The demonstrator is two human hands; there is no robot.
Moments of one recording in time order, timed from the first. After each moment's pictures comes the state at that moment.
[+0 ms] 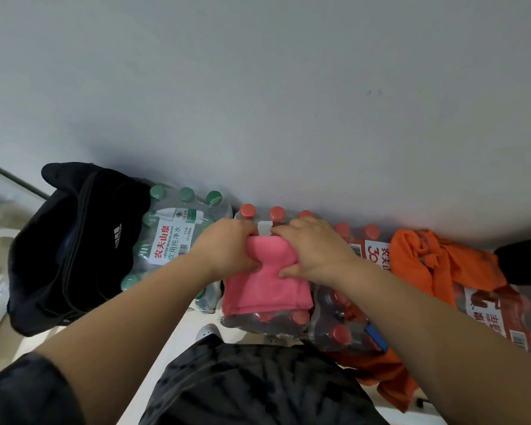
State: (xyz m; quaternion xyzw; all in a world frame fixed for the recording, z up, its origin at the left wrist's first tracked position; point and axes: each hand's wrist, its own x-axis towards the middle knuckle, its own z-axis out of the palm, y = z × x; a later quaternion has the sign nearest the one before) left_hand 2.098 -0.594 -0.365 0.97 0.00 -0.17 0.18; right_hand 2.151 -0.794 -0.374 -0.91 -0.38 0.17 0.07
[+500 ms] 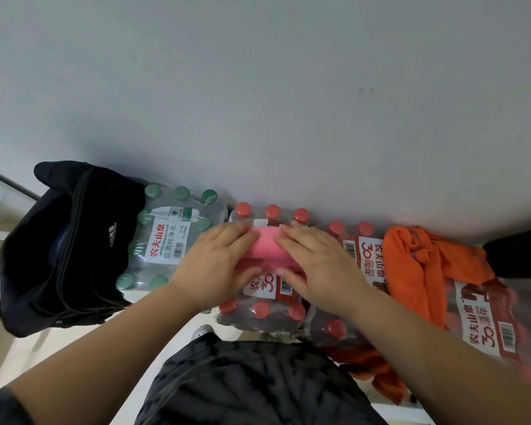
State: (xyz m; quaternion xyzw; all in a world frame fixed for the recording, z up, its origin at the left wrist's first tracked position) left_hand 2.046 -0.587 -0.384 0.98 -0.13 0.04 0.15; right_hand 2.103 -0.824 -0.376 -0.91 -0.38 0.04 0.16
